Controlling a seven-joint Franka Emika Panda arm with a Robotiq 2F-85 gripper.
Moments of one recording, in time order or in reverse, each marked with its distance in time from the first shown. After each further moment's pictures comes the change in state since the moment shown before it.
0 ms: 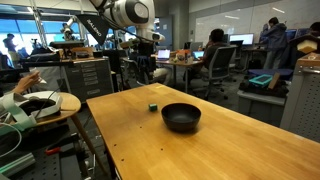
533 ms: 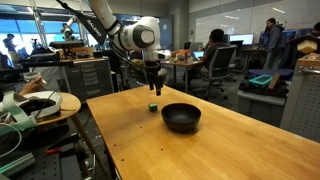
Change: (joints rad) arm 0.033 0.175 -0.070 -0.005 0.001 0.307 0.091
